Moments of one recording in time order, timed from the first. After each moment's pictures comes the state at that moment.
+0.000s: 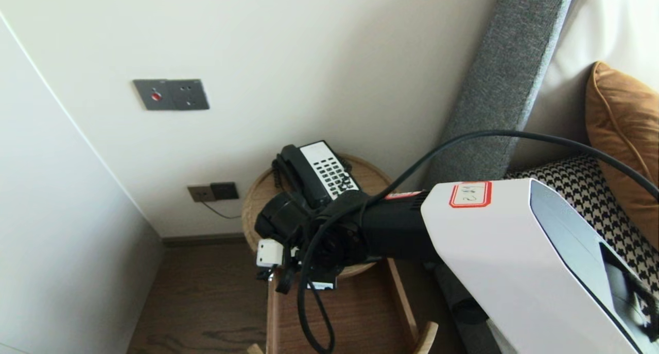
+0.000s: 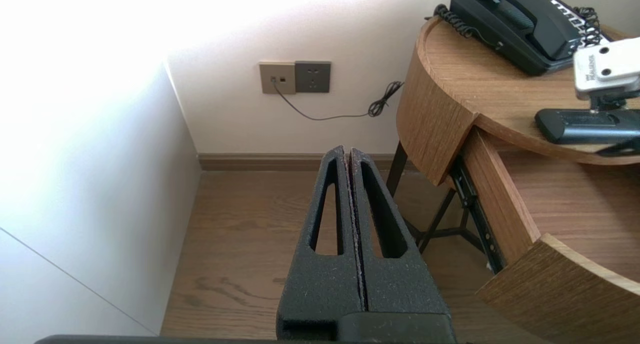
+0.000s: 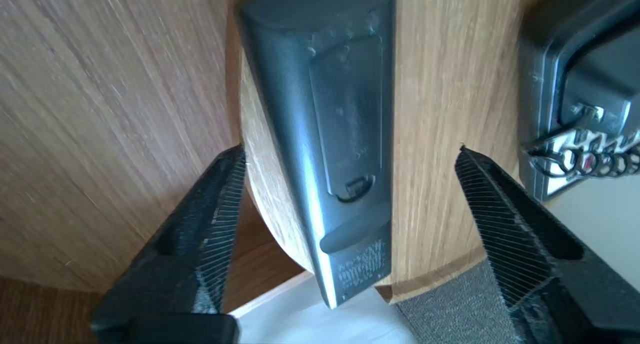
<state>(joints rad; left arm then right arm) 0.00 0.00 0.00 -0.04 0.02 -0.03 0.92 2.37 -1.97 0.59 -0.51 -0.72</state>
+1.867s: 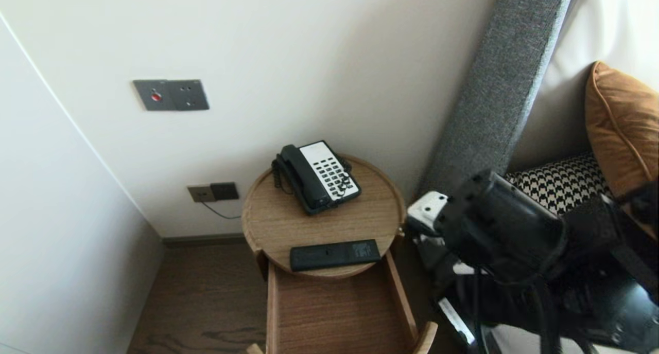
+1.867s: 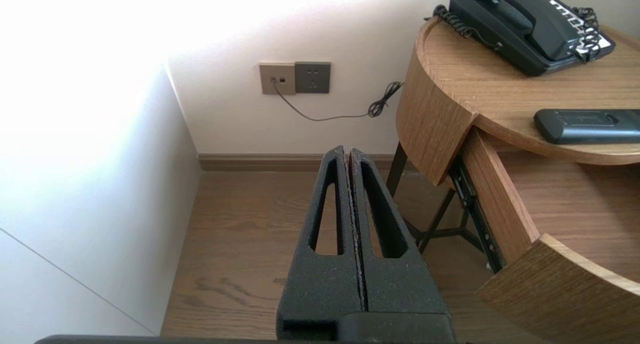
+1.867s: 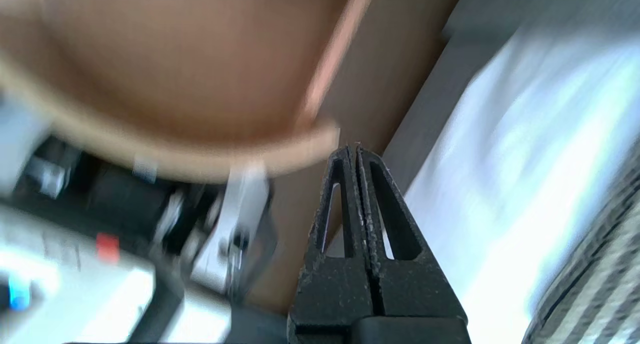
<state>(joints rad) 0.00 0.00 0.00 -0.04 0.02 -0.03 0.93 1.57 -1.20 0.66 -0.42 0.23</state>
